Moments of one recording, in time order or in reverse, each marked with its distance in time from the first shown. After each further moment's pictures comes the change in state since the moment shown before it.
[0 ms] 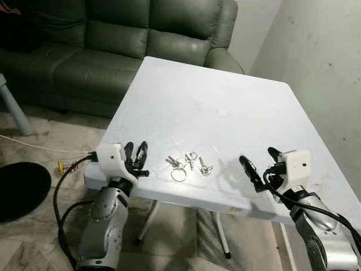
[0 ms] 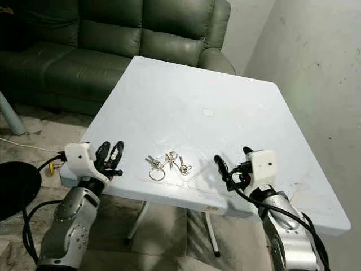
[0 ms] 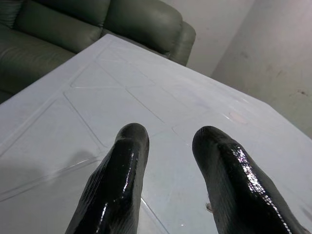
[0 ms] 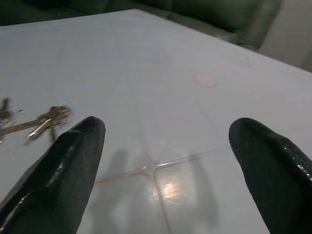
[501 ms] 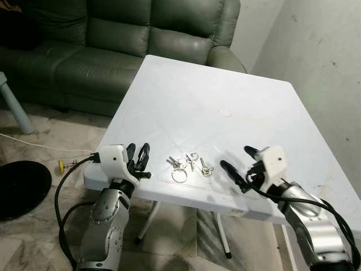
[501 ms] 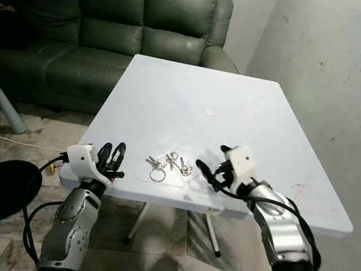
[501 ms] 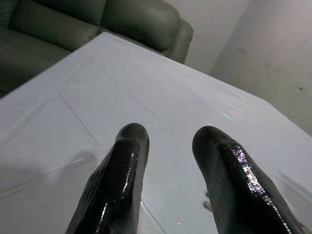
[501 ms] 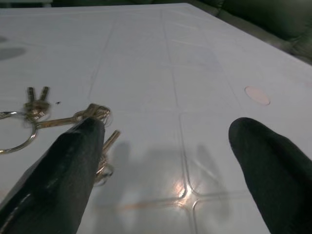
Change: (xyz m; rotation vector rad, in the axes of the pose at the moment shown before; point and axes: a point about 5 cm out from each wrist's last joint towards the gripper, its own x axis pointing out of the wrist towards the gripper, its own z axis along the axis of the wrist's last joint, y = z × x) left arm -0.002 -0.006 -0.001 0.005 0.007 -0.021; right arm 0.035 0.011 0.004 -0.099 0.027 0.190
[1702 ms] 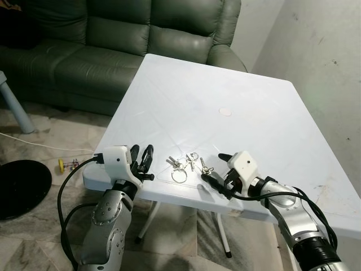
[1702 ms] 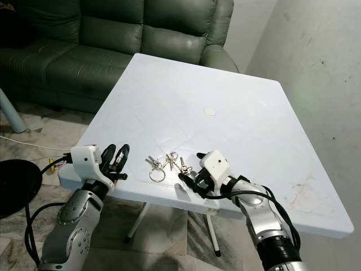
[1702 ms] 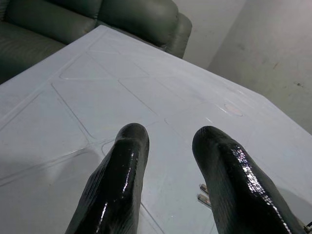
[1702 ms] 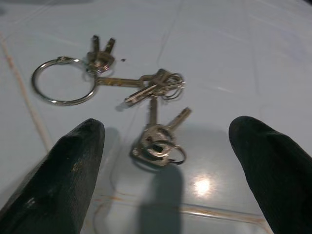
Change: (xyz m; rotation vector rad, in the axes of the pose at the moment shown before) left arm -0.003 -0.003 0.000 -0.006 0.013 -0.005; right arm 0.024 0.024 -0.026 -0.123 0.081 0.260
